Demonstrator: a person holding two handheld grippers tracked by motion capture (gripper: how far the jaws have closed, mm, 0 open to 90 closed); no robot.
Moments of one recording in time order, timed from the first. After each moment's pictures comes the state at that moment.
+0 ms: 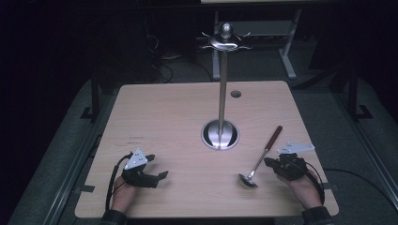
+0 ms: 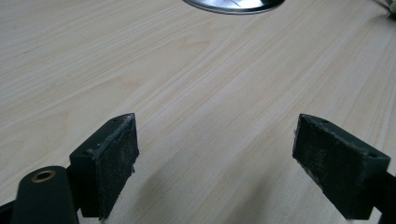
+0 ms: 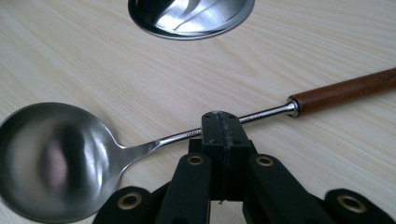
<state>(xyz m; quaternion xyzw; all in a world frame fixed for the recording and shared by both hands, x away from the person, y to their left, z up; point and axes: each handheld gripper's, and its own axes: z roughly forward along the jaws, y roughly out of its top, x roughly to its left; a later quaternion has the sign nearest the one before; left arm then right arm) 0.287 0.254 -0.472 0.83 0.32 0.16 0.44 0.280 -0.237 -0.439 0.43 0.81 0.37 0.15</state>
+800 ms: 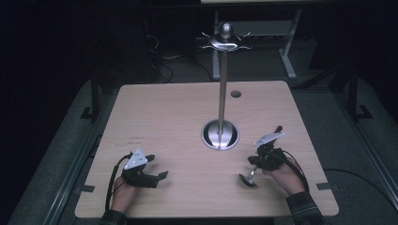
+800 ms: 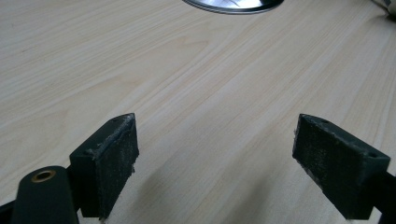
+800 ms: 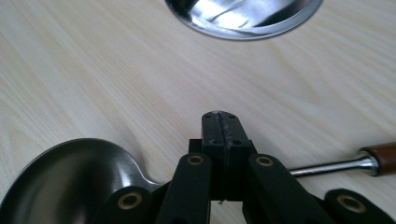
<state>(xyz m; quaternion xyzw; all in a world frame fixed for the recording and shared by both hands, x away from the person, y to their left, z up) 0.287 0.254 -0.472 0.83 0.32 0.15 0.44 0.315 -0.188 -0.437 0.39 0.86 0.30 0.08</state>
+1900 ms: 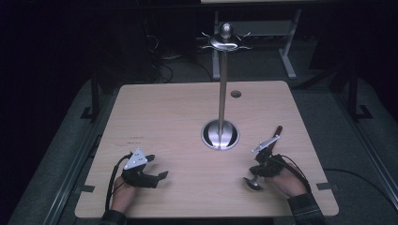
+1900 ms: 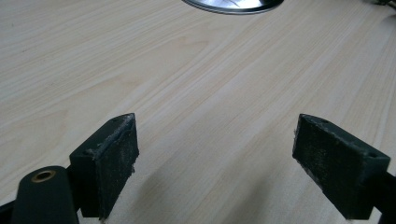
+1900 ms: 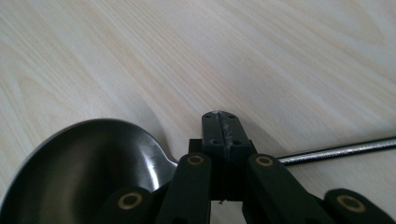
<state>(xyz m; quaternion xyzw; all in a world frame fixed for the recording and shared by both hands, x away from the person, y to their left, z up) 0.287 0.254 -0.472 0.83 0.32 0.15 0.44 0.306 -0.188 -0.448 0.39 0.89 0.24 0.03</state>
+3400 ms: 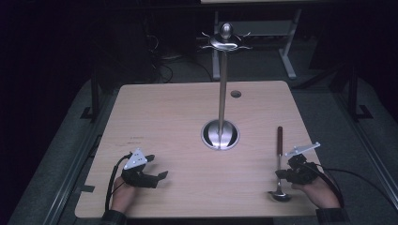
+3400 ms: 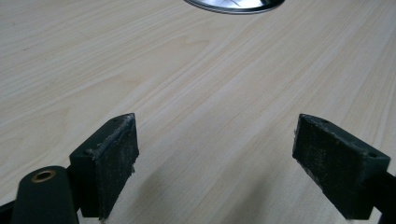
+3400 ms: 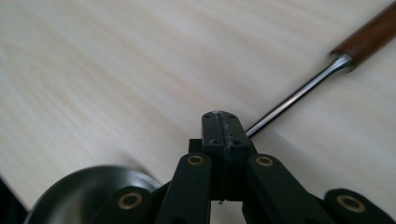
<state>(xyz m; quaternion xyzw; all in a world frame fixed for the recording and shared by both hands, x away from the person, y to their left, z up) 0.287 0.255 -0.472 0.83 0.32 0.15 0.44 0.273 -0.265 -0.436 0.46 0.84 0.27 0.05</state>
